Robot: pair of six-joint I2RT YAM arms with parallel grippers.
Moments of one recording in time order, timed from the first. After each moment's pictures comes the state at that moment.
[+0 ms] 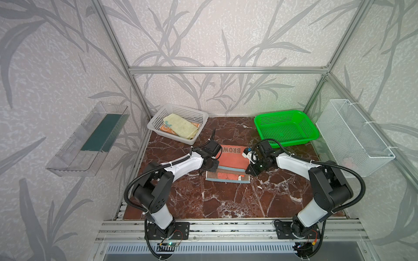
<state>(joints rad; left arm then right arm) -0.59 1.69 1.07 -0.61 -0.12 -0.25 0.41 1.66 0.94 -0.50 -0.49 -0.13</state>
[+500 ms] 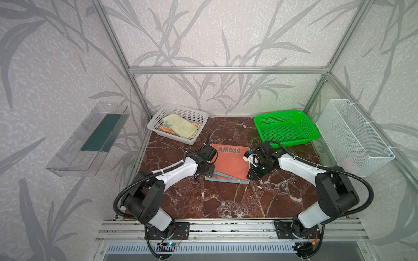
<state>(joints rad) -0.60 1.51 0.95 -0.62 -0.16 -0.30 0.44 1.56 0.94 -0.67 -0.48 -0.15</state>
